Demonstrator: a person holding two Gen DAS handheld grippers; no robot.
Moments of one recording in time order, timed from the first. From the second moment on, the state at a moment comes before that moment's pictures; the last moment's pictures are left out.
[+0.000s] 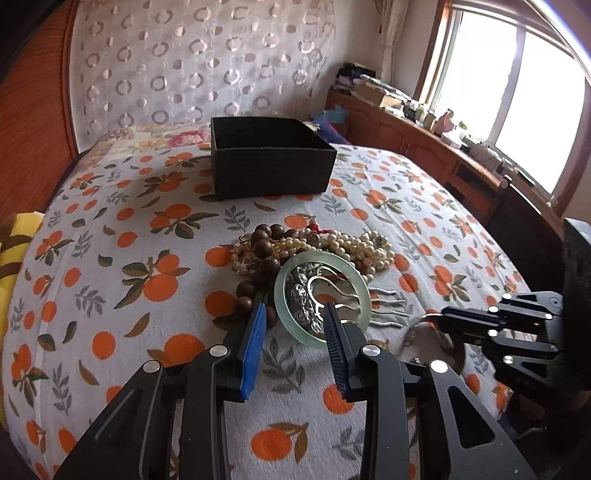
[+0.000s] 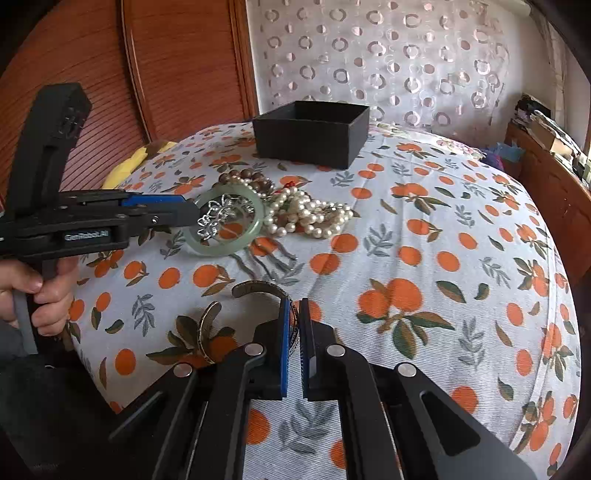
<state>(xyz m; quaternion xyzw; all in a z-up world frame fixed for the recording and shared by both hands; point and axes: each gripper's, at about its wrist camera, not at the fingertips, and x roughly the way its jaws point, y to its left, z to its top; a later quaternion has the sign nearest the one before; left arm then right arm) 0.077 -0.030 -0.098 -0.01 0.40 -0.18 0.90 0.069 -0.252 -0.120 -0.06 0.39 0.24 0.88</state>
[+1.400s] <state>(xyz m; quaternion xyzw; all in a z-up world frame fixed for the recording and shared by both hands) 0.084 -0.027 -0.053 0.02 0.33 -0.17 0.93 0.080 -0.269 -0.095 -0.06 0.35 0.23 0.91</state>
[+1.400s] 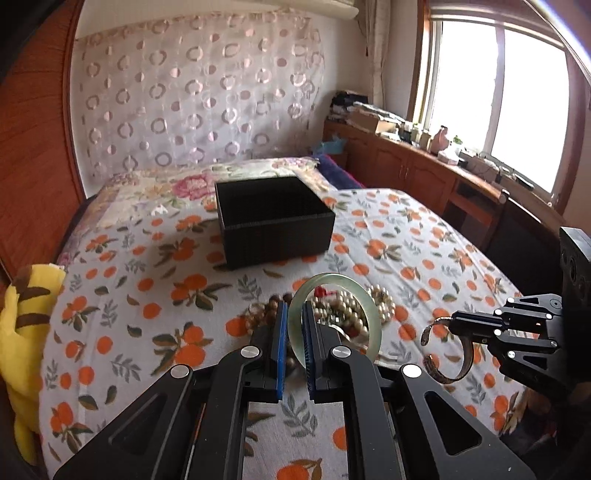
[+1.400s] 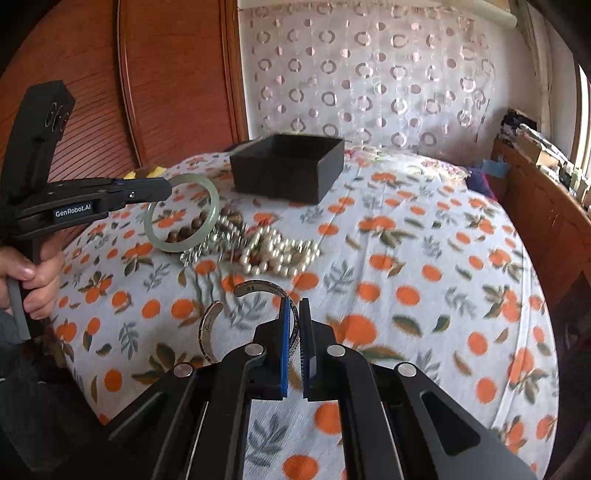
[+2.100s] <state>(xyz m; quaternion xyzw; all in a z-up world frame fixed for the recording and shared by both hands) 0.193 -0.036 -0.017 0.04 0.30 -0.15 0.94 0.195 -0.268 -0.041 -0.09 0.28 0.21 0.93</state>
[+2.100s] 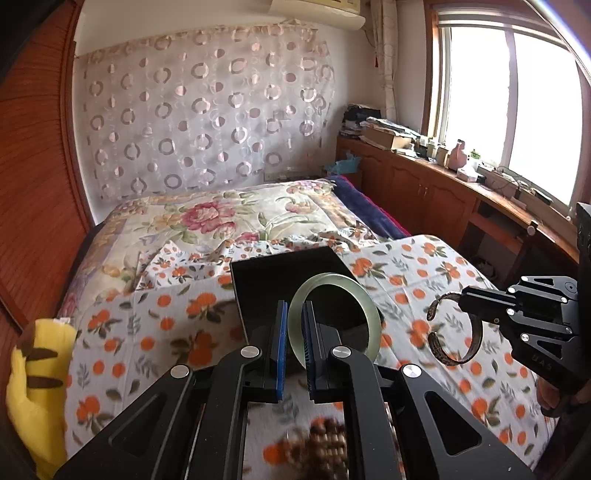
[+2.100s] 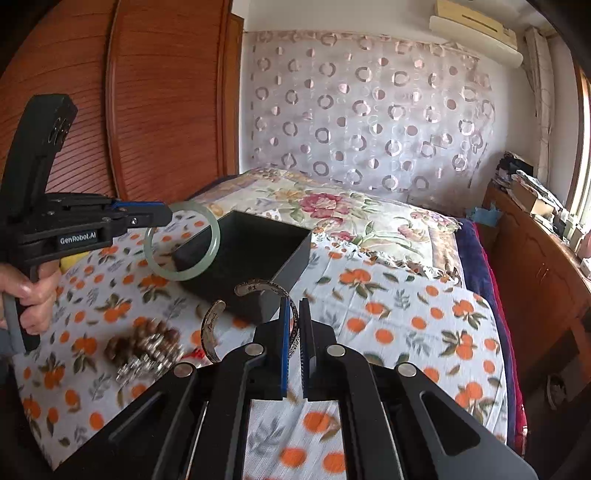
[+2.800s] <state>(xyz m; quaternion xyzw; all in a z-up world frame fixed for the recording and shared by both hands) 0.239 -0.019 -0.028 0.02 0.33 -0.14 0.93 0.276 -0.216 -0.039 -0.11 0.29 0.24 0.92</state>
